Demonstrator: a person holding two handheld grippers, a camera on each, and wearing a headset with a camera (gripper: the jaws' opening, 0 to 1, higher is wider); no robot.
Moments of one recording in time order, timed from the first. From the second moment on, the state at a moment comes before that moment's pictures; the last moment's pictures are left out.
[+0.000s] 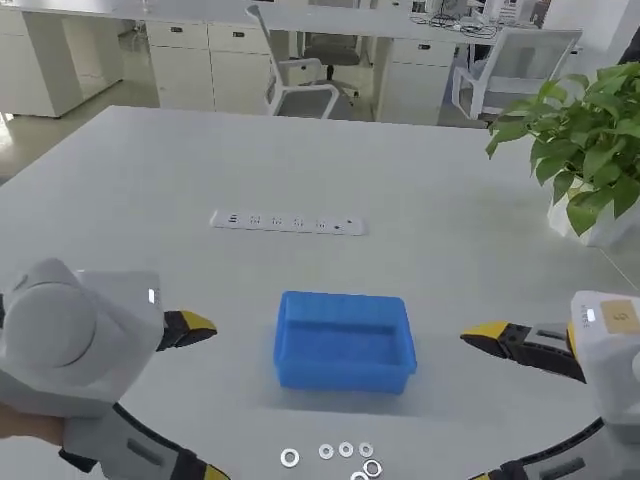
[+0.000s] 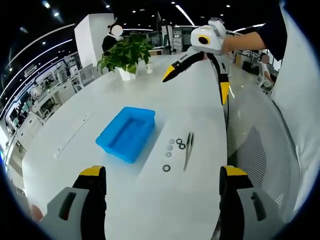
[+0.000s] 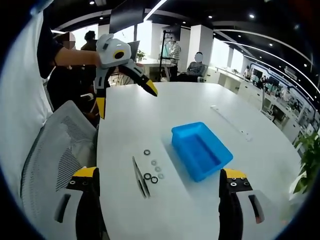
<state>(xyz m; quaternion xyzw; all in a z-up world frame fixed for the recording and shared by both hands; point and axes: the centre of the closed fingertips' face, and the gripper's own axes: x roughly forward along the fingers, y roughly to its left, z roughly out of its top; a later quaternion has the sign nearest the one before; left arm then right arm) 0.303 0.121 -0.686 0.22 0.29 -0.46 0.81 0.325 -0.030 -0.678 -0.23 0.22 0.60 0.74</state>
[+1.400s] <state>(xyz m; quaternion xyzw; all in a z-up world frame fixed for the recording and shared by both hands) 0.298 0.092 -0.730 0.20 0.31 -0.47 0.81 0.303 -0.007 -0.740 -0.26 0.27 0.63 0.68</state>
